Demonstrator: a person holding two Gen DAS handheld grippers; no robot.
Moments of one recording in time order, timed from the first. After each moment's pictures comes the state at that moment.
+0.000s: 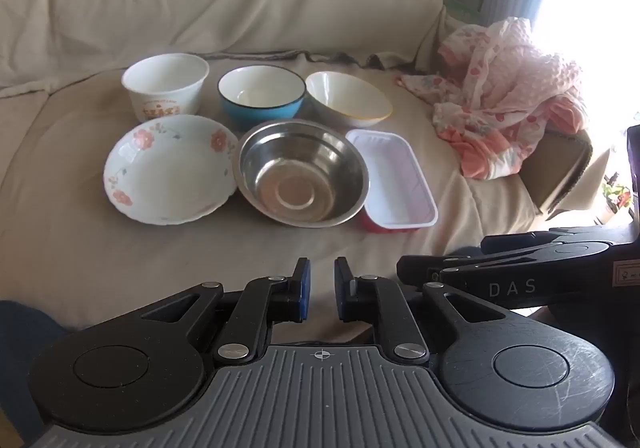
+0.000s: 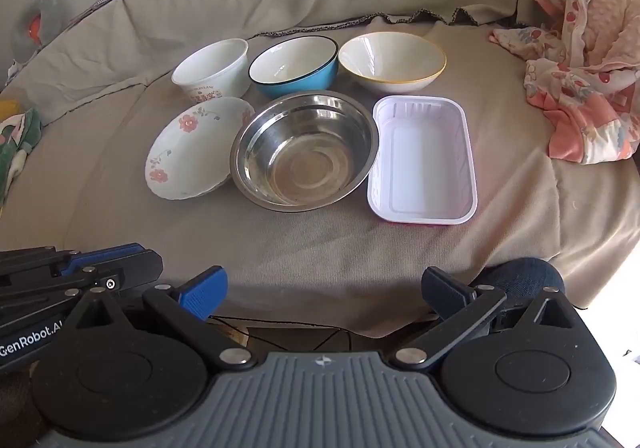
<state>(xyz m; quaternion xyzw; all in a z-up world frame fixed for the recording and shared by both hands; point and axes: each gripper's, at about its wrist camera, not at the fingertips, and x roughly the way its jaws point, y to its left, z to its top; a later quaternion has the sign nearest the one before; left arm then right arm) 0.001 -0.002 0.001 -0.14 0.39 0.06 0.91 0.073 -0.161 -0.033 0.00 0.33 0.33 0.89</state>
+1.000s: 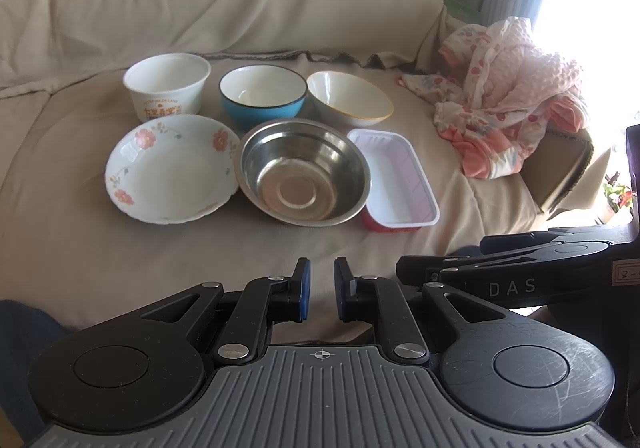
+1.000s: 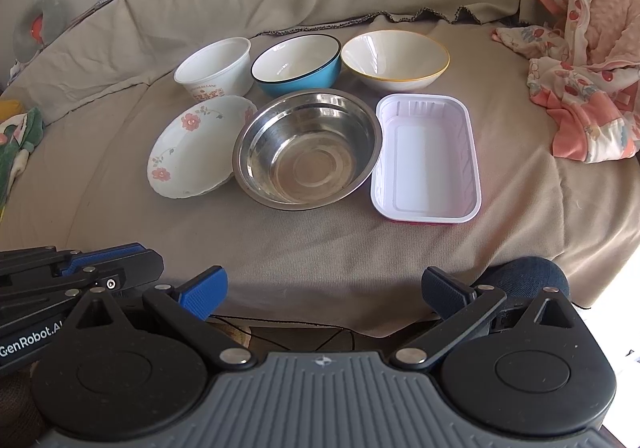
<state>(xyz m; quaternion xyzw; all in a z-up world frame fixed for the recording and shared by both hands) 0.001 -0.001 0.001 -0.13 0.39 0.06 0.91 0.074 -0.158 -0.034 0.01 0.33 0.33 0.89</state>
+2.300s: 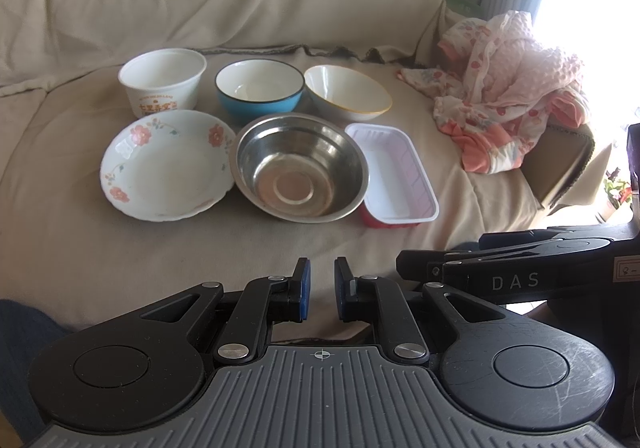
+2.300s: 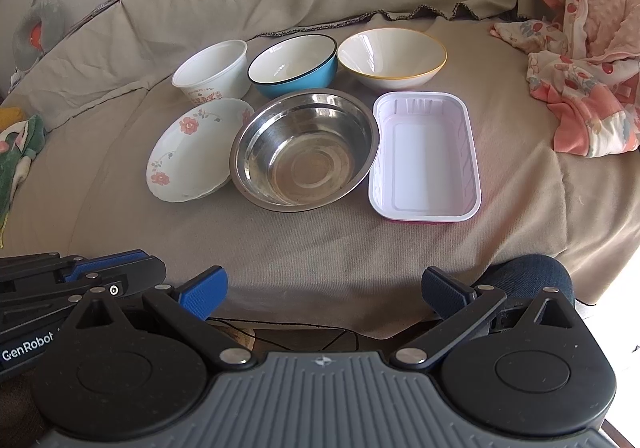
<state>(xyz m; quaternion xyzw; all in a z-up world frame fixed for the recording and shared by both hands) 0.001 -0.006 -0.008 -0.13 0.39 0.06 0.91 0.079 -0.164 -0.037 0.02 0.33 0.33 0.88</state>
